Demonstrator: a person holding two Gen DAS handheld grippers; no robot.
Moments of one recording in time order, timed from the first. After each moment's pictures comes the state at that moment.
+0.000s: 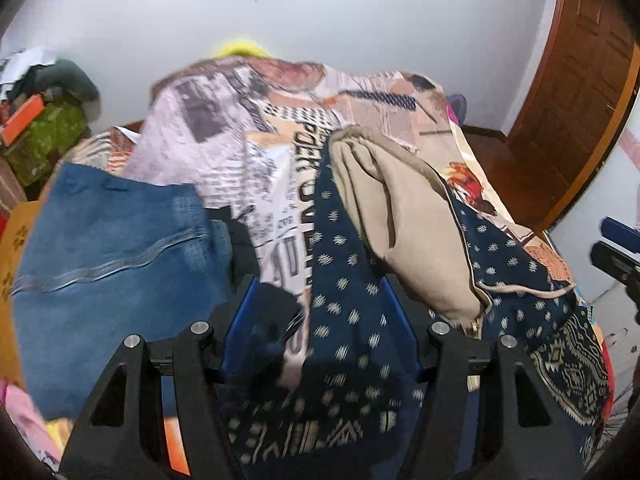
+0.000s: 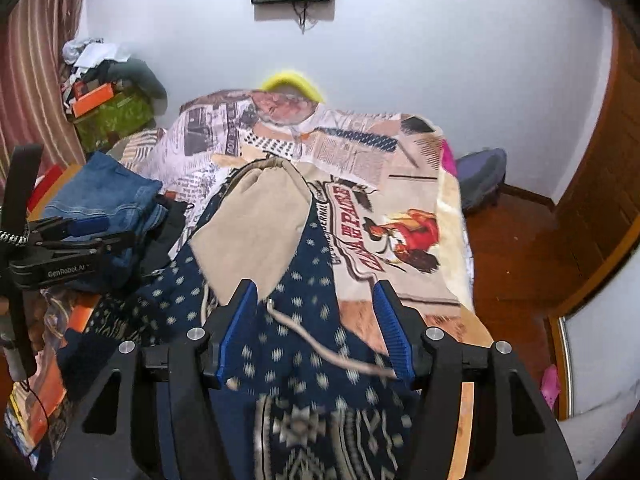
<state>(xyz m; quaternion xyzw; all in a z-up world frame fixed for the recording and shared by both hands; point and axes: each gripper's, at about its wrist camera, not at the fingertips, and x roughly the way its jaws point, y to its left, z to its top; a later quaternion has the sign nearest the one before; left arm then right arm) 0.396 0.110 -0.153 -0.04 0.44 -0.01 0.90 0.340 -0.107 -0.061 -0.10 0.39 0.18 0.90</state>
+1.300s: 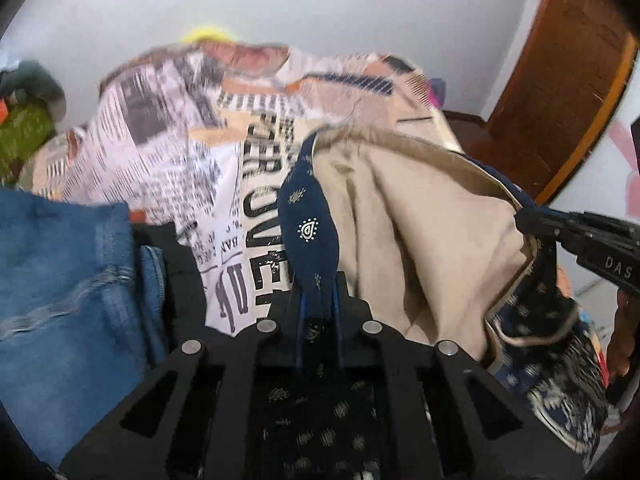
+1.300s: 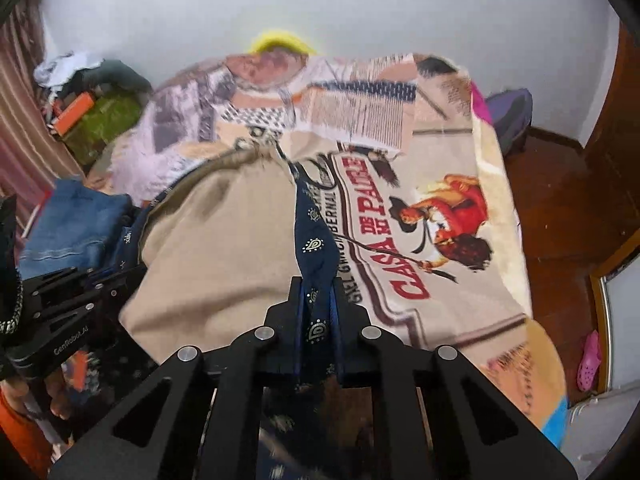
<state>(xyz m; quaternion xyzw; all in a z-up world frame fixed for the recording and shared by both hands) 0.438 0.080 -0.169 -0.04 0.45 -0.06 0.89 0.430 -0.099 -0.103 -0.03 0.46 0.19 0.86</state>
